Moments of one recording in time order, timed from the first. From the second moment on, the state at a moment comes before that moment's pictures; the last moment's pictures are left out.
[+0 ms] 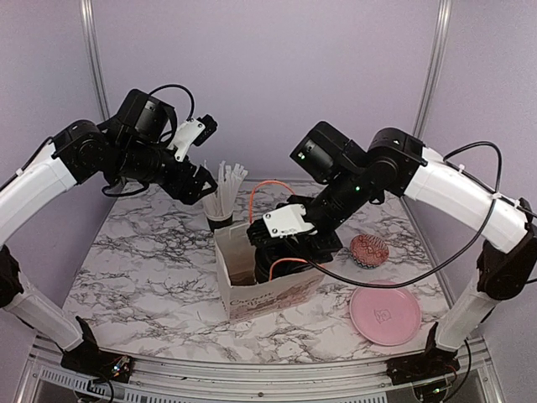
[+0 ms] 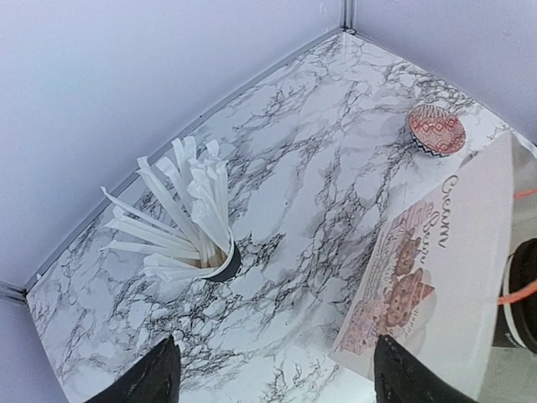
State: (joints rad) left arm -0.85 1.43 1.69 -0.94 -0.14 0.05; right arm 1.06 1.65 1.85 -1.22 -0.24 -0.90
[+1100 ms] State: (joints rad) left arm -0.81 1.81 1.58 -0.68 0.19 0.01; right arm 1.30 1.25 1.24 -1.01 0.10 -0.91
